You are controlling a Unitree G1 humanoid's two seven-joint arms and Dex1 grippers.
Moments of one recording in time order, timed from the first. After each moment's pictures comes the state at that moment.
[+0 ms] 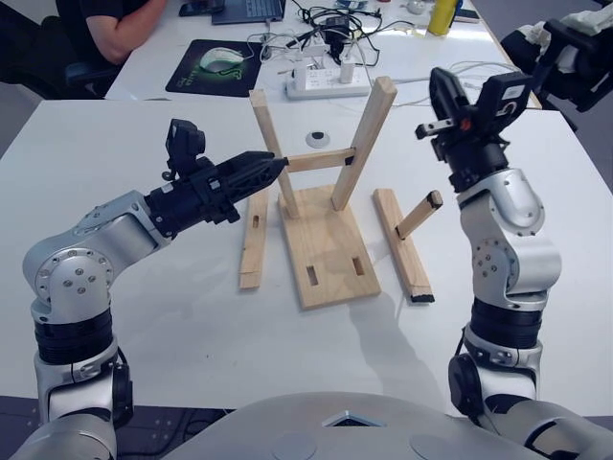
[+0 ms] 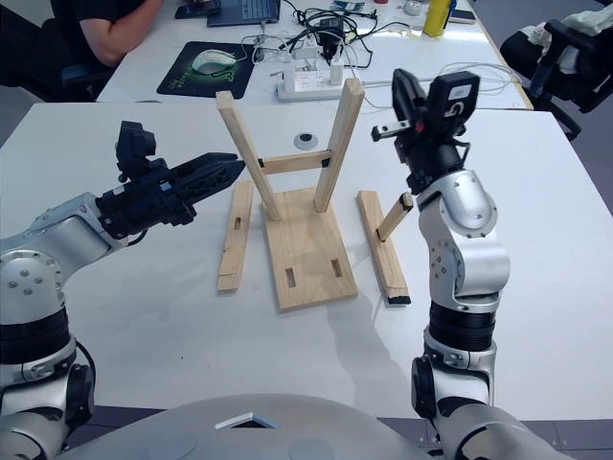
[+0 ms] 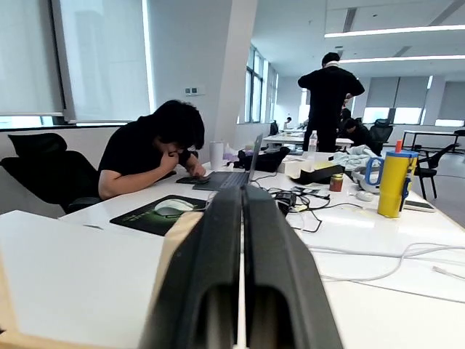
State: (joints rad) left arm -0.29 0.54 0.20 -0.42 -1.16 0.94 -0.42; right arm -0.37 -0.26 -0.18 -0.37 0.33 0.46 0.17
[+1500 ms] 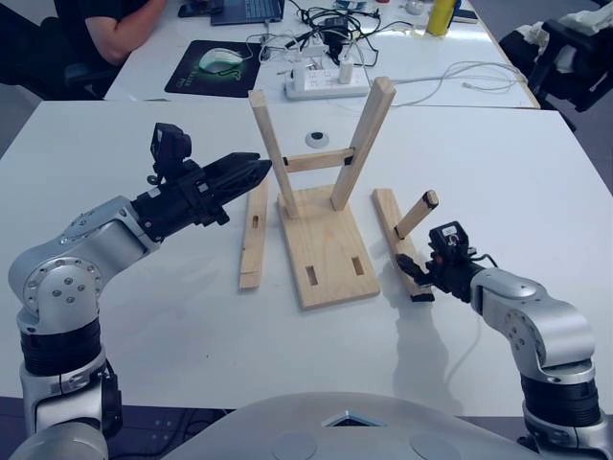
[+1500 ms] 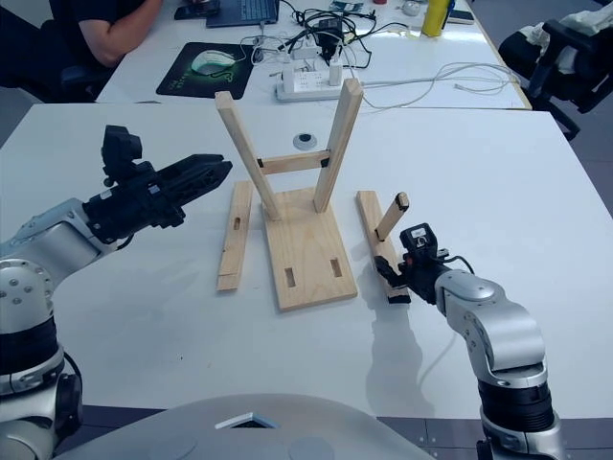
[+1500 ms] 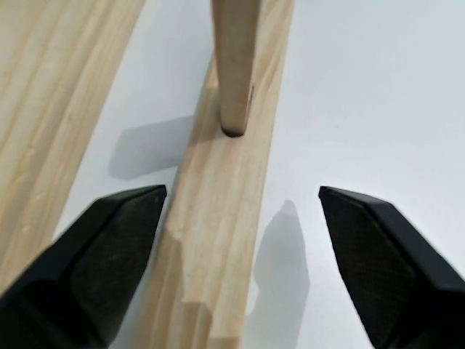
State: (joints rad) left arm -0.24 0.58 0.21 -0.44 -1.13 0.90 -0.41; right arm 0.06 -0.52 -0.03 -0.54 0.33 1.15 0.26
